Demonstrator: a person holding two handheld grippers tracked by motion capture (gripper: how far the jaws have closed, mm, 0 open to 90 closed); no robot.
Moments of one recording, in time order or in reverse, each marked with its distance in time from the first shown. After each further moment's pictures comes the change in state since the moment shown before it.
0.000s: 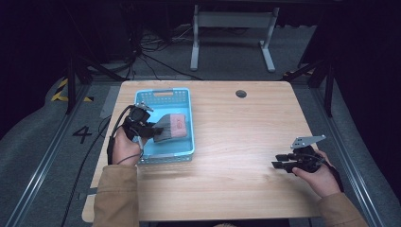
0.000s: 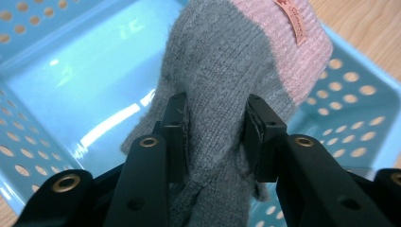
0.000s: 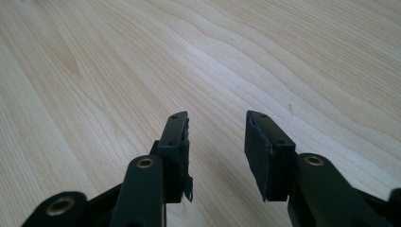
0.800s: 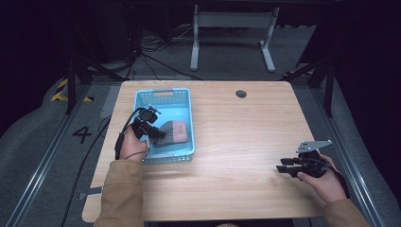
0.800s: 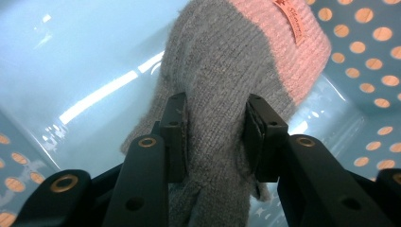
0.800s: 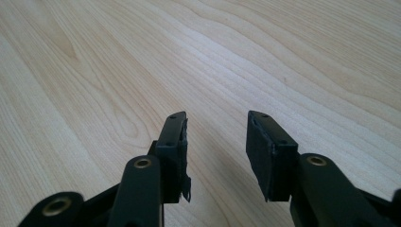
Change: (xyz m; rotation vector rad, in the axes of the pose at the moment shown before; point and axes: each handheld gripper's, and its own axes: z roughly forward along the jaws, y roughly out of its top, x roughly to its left) left arm 0.012 0.004 0.043 0.148 -0.003 -0.033; right arm 0.001 -0.016 -0.008 0.000 -0.018 0.028
